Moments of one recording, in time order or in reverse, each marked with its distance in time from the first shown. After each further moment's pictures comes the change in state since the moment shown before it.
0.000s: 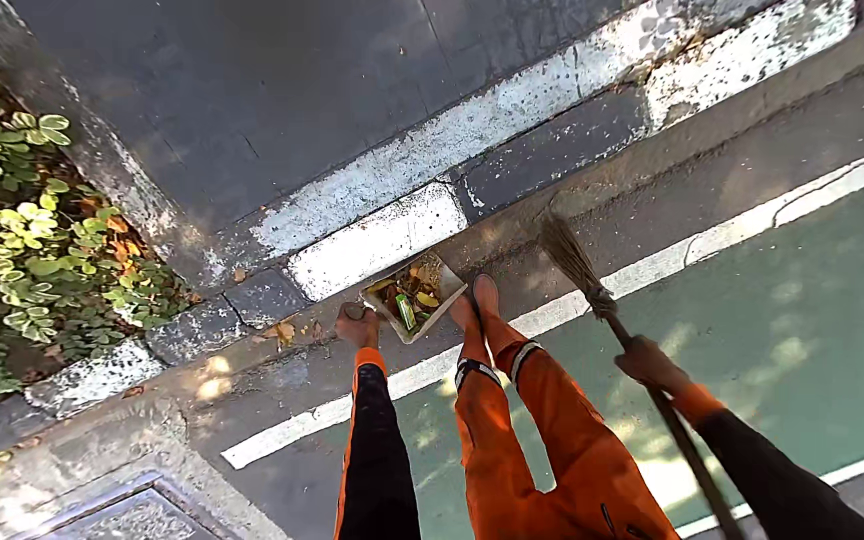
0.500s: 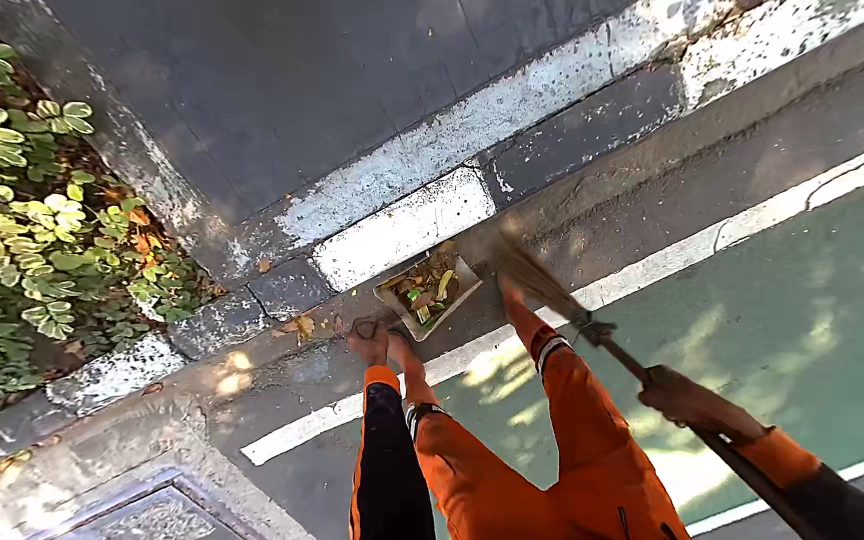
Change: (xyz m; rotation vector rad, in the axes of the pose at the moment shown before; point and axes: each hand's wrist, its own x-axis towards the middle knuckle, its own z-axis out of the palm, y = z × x) left_hand 0.035 -0.130 -0.007 -0.255 0.003 0.205; right_hand -0.081 -0.021 0.078 0.168 -0.235 -0.035
